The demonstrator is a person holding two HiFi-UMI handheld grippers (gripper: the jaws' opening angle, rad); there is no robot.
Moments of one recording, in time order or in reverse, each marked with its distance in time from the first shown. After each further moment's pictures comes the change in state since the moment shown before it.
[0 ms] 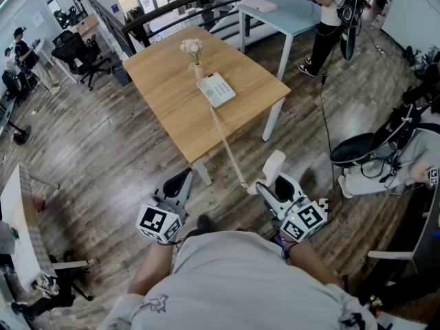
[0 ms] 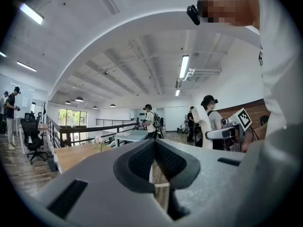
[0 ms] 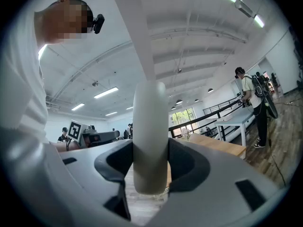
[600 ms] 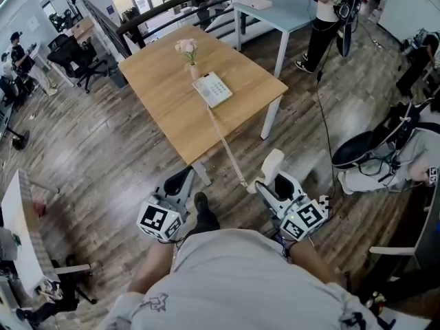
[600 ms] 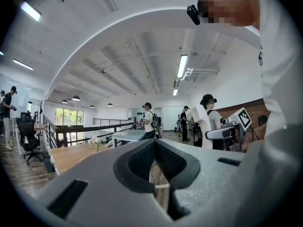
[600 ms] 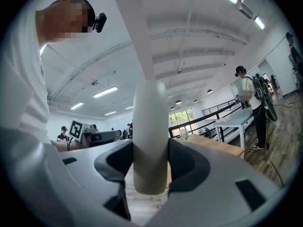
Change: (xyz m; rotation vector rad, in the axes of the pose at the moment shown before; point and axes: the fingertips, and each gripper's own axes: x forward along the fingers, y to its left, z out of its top) left arm 0.022 0.000 0.004 0.004 0.001 -0.037; right arm 0.004 -0.010 0.006 -0.017 0.000 -0.013
